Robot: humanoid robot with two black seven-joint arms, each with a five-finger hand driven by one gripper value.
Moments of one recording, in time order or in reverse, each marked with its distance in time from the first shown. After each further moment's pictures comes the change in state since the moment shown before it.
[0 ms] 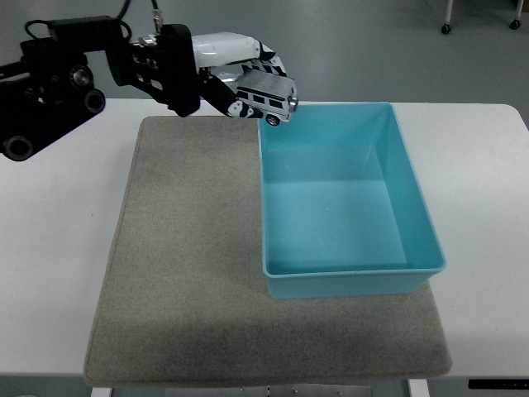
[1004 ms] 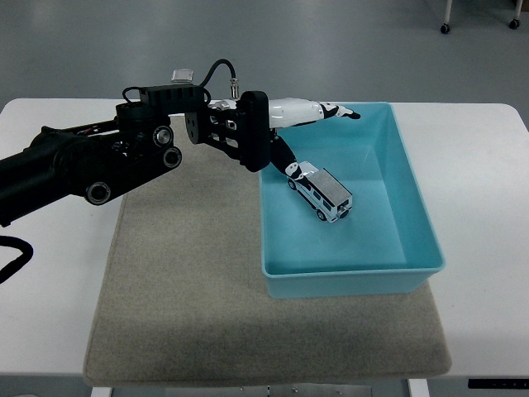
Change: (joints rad) left arm 0.093 -0.178 0.004 0.029 -0.066 0.051 0.068; right arm 0.000 0.000 0.000 0.000 0.000 0.000 0.000
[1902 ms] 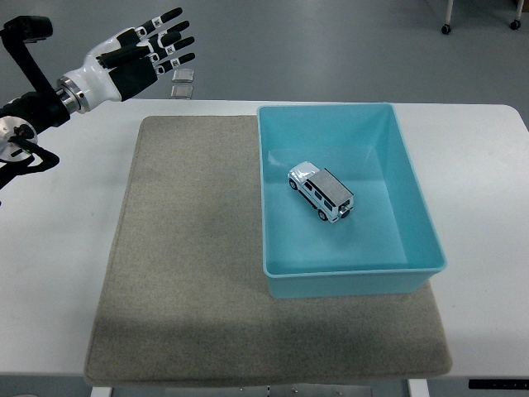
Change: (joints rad) left arm 0.235 0.316 -0.199 0.097 -1.546 -0.243 0.214; right arm 0.000 0.000 0.000 0.000 0.000 0.000 0.000
